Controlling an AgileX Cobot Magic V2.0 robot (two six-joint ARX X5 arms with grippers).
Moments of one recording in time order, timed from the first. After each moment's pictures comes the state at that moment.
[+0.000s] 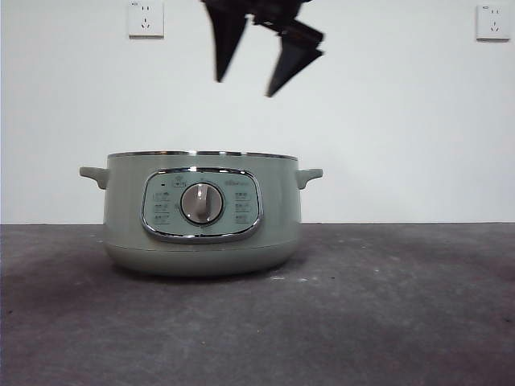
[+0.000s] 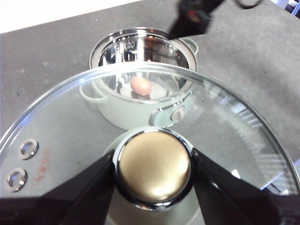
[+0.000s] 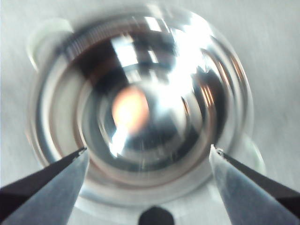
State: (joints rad) left arm -0.08 0.74 1.41 -1.27 0.36 0.16; right arm 0.60 2.13 2.41 -1.27 -0.08 -0.12
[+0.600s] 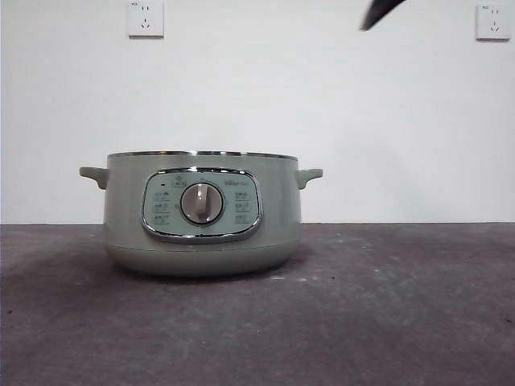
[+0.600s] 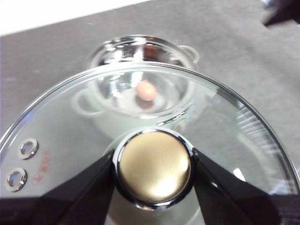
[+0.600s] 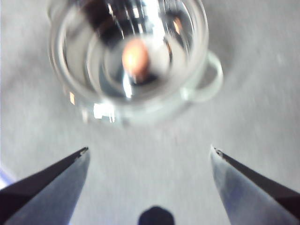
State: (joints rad) left arm -0.09 0.85 1.41 -1.18 0.40 0.16; right arm 0.45 1.69 2.03 -1.36 -0.22 -0.14
